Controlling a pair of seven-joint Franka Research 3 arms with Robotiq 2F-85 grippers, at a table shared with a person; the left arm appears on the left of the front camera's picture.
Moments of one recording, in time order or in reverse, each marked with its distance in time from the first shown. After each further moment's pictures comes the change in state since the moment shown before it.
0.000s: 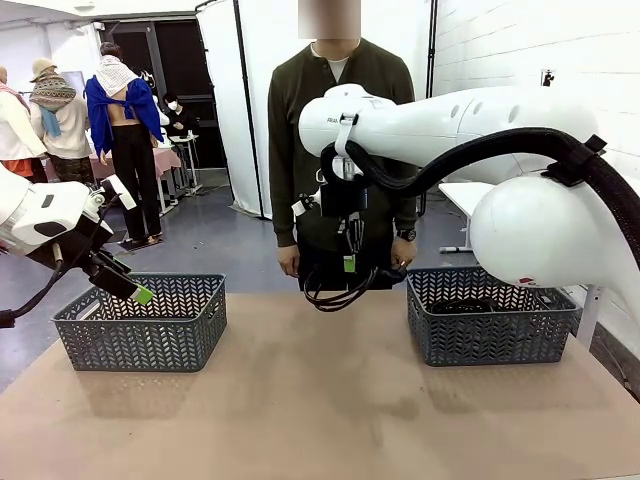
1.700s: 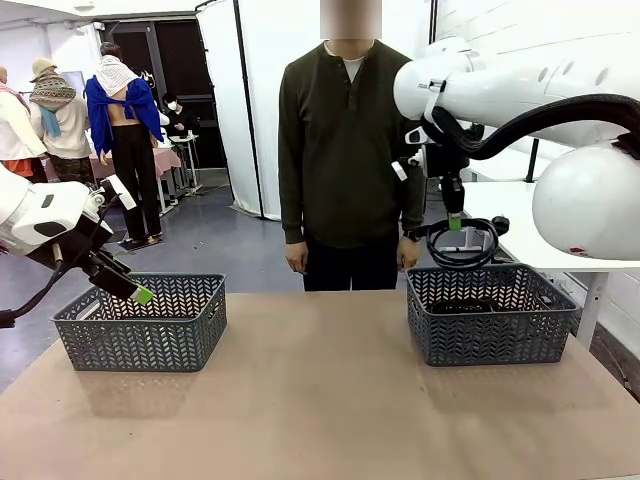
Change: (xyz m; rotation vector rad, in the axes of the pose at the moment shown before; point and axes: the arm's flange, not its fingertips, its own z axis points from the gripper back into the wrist) left arm 0.000 0.000 0.000 0.000 0.000 0.000; right arm -0.190 -0.102 0.070 -0.112 0.071 0.236
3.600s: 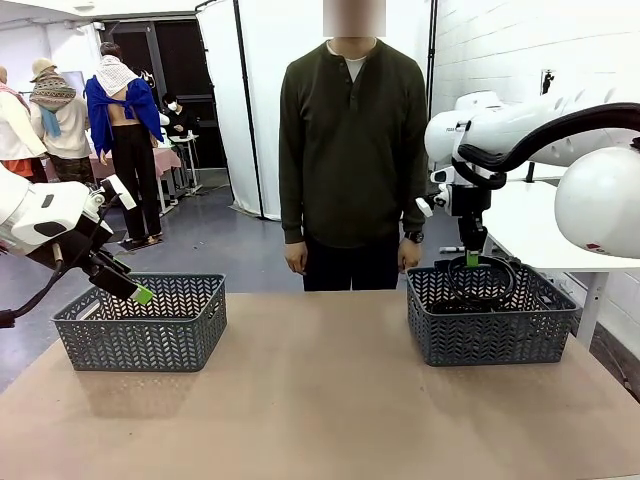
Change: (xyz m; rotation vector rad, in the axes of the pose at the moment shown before) left arm 0.000 0.000 0.000 0.000 0.000 0.000; right arm -0.042 -0.034 -0.098 0.044 -0.075 0.056
